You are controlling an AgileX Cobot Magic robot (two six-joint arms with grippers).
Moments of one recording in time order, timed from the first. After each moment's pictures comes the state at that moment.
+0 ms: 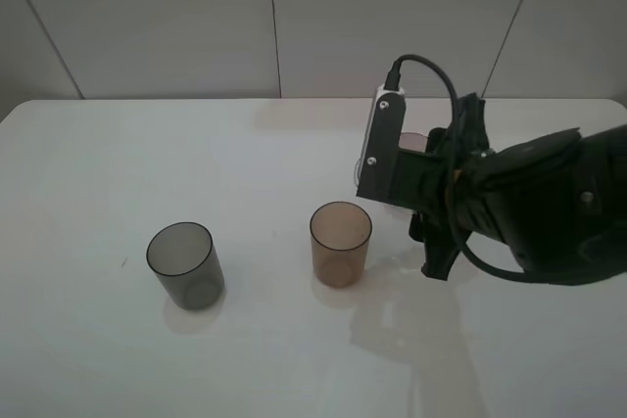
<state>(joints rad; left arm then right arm) -0.09 -0.01 -0.50 0.11 1.05 -0.02 0.89 1.57 -0.63 -1.42 0.67 0.72</state>
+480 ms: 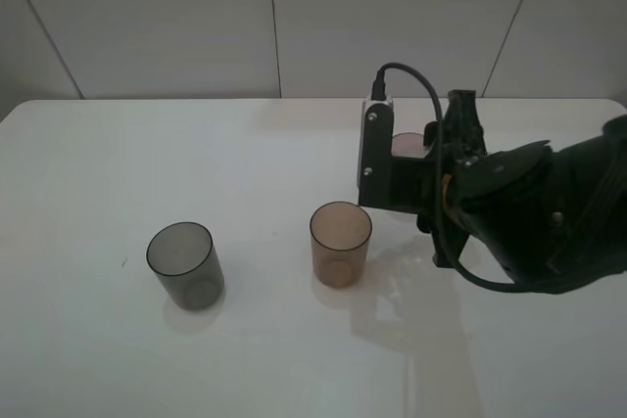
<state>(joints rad) -0.09 -0.01 -0.50 0.11 1.05 -0.02 0.90 1.63 -0.63 -1.55 0.77 0.72</state>
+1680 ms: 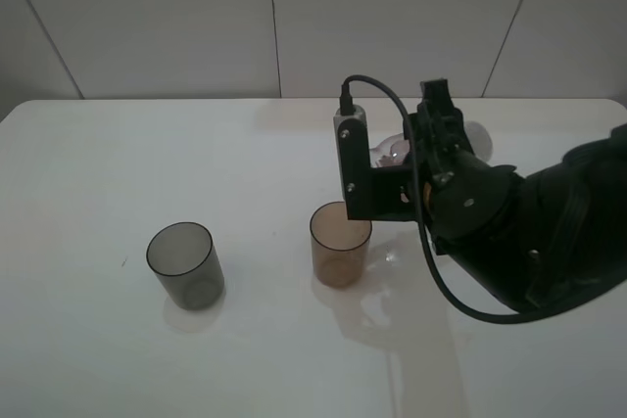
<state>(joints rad) -0.09 -0.01 -0.50 0.11 1.05 -0.02 0.95 1.68 -0.63 -1.73 0.89 0.72</state>
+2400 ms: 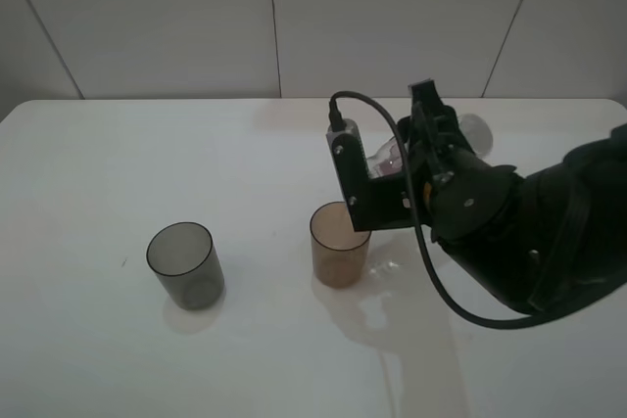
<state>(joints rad) -0.09 -0.01 -0.50 0.11 1.05 -0.02 0.95 1.68 -0.63 -1.73 0.90 0.58</state>
